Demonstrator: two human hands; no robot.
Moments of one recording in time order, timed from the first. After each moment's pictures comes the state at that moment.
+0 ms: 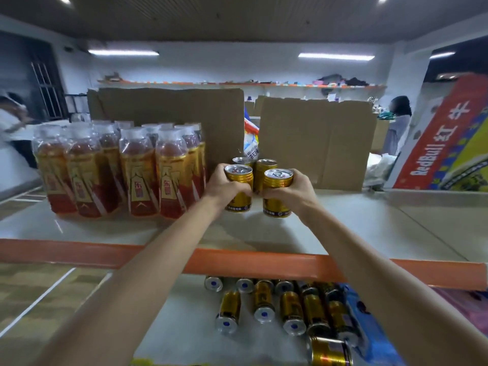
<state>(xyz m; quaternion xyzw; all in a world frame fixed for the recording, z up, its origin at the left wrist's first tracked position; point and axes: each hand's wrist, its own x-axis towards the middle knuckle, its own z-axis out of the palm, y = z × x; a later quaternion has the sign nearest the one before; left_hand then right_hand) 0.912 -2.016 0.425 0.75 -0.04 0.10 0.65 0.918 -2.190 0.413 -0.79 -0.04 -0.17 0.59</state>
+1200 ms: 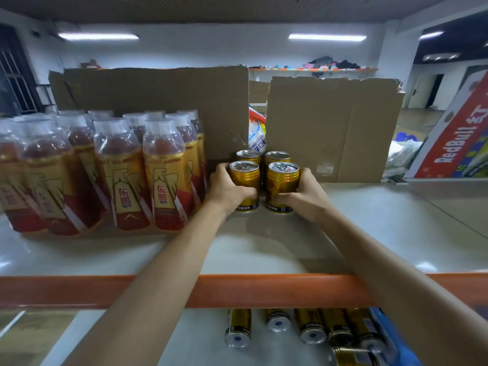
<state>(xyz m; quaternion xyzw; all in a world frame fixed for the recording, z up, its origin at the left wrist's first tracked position) 0.983 -2.004 0.391 0.80 -0.01 0.12 0.59 0.958 -2.183 0.390 -0.85 -0.03 -0.15 0.50</state>
